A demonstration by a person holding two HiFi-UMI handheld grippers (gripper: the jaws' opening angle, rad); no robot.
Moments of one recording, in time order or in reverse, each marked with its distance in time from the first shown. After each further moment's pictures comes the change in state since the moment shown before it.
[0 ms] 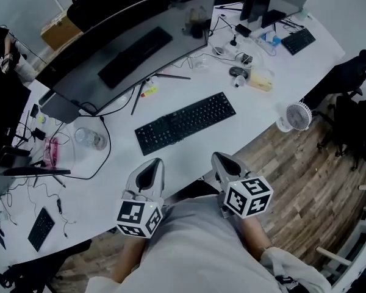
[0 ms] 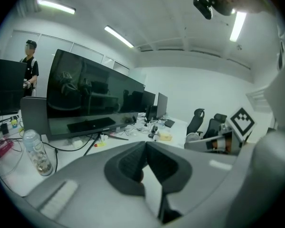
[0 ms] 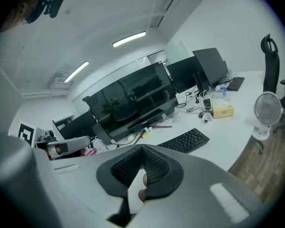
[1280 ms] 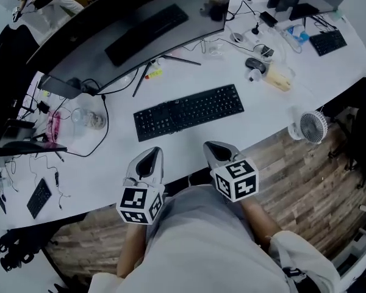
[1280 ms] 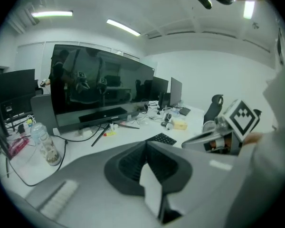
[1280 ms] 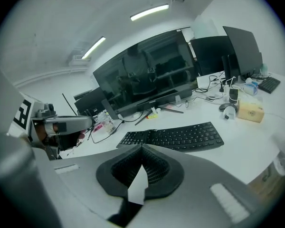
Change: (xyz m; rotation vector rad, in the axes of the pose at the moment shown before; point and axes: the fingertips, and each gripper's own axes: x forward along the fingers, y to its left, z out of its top) left arm 0.058 -0.001 -0.035 0.007 0.134 0.208; right arm 0.068 -0.048 -0.030 -0.214 0.268 0.192
